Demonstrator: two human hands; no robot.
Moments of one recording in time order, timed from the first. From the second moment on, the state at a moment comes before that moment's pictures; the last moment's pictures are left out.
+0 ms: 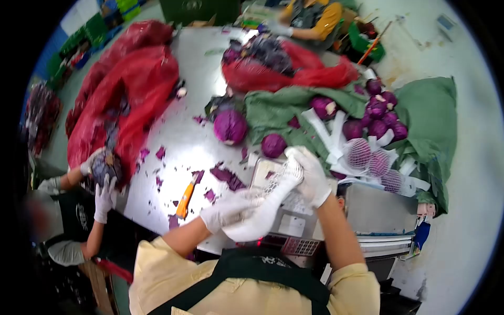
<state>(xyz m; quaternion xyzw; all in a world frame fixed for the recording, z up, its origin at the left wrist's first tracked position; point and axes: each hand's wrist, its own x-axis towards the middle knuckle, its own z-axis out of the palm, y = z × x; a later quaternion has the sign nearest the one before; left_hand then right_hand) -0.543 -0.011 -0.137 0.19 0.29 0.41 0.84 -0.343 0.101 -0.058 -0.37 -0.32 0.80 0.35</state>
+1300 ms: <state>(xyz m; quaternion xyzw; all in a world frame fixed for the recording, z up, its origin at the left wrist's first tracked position) -0.542 -0.072 -0.060 0.07 0.14 0.41 0.90 -0.282 -0.053 0.042 -0.26 -0.44 0.86 -0.02</state>
